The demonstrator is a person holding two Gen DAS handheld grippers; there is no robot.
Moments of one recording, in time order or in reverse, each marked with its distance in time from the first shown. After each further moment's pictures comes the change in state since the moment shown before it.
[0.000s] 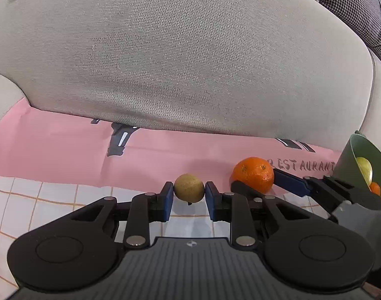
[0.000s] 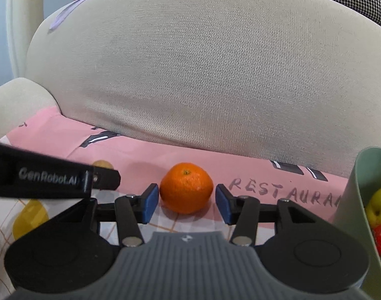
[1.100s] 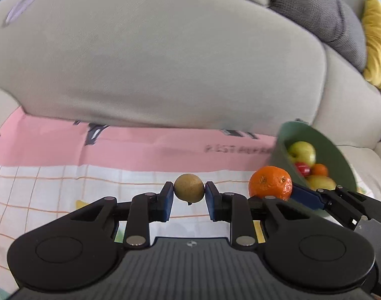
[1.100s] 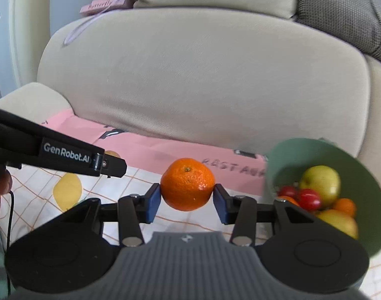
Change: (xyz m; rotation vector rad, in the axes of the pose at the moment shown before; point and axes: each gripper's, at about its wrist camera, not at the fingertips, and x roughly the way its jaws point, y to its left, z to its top) left arm -0.083 -0.052 -0.015 0.067 -0.004 -0.096; right arm -0.134 -0.017 -0.020 -0.008 -0.030 -0.051
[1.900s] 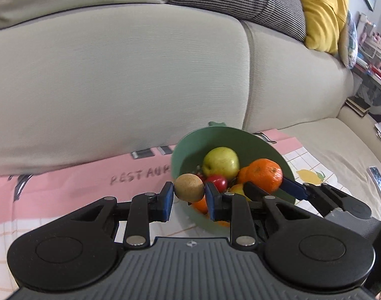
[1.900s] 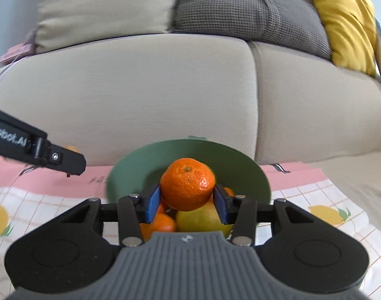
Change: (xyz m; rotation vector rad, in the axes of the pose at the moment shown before) left arm 0.024 -0.128 0.032 0.232 0.026 -0.130; right arm -0.036 -0.116 -0.020 0.238 -0.081 -0.290
